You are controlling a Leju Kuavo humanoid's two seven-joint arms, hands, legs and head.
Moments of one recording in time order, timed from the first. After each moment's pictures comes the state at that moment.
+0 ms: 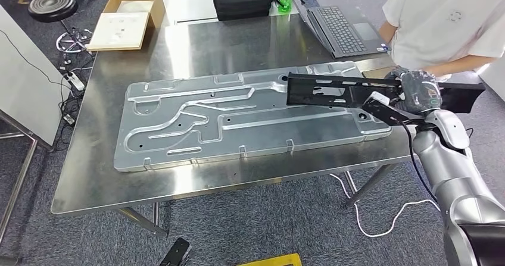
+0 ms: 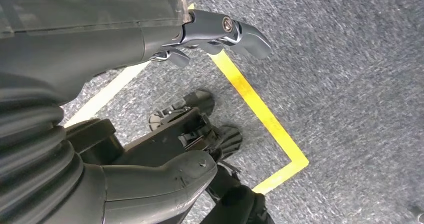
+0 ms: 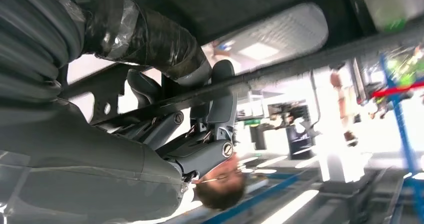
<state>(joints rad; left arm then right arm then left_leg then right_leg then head) -0.19 -0.20 0.62 -0.22 -0.98 -0.05 -0.44 -0.87 -0.34 0.18 -0.67 0.85 -0.40 -0.43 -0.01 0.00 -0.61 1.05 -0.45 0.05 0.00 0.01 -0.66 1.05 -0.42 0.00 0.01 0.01</state>
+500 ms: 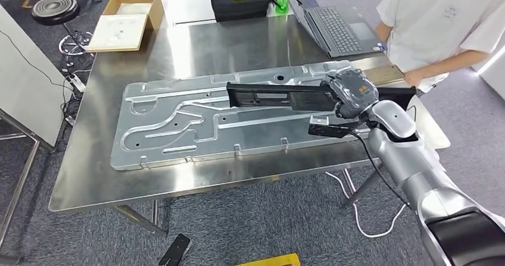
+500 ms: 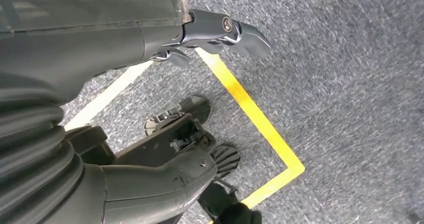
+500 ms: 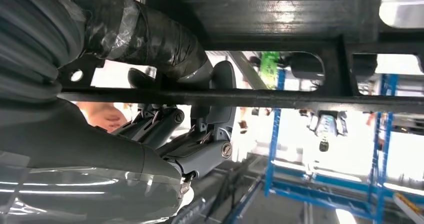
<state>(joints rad) -0.21 -0.21 0.61 -0.22 -1.00 -0.06 -0.43 -0.91 -0.25 0.49 -0.79 0.97 -0.40 -0.43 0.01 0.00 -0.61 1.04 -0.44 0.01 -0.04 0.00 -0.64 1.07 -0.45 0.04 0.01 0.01</state>
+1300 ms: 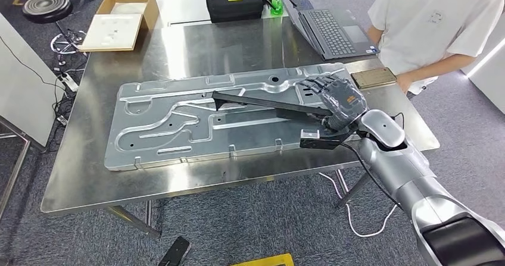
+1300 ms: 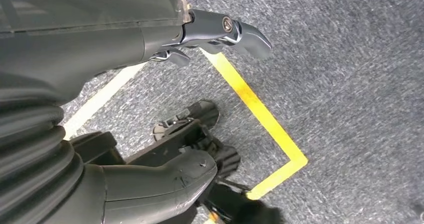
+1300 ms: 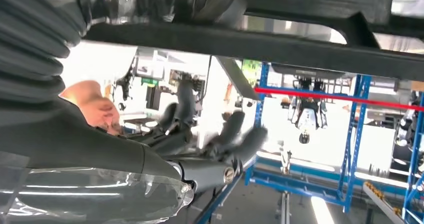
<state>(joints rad) -0.20 -0.21 0.61 -0.22 -1.01 -0.06 -0.43 -0.87 -0.24 0.57 -0.82 0.93 -0.45 -0.44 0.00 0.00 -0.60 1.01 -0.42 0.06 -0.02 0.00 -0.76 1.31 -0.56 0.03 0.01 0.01</state>
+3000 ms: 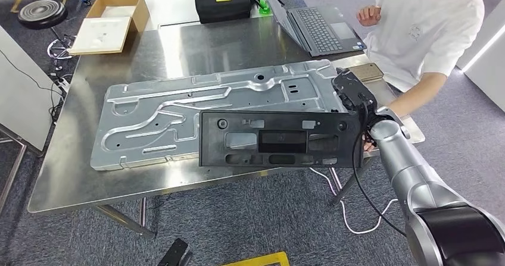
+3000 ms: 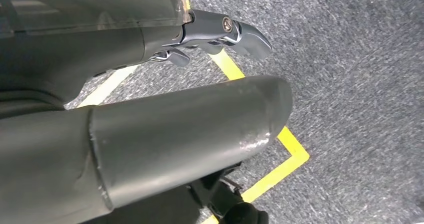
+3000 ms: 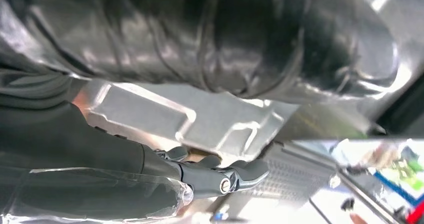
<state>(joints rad) -0.20 -0.19 0.62 -0.22 -0.99 -0.02 -0.44 -0.95 -0.14 0.26 -0.58 0.26 0.03 -0.19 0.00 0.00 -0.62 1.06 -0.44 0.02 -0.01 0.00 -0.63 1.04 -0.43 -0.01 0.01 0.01</state>
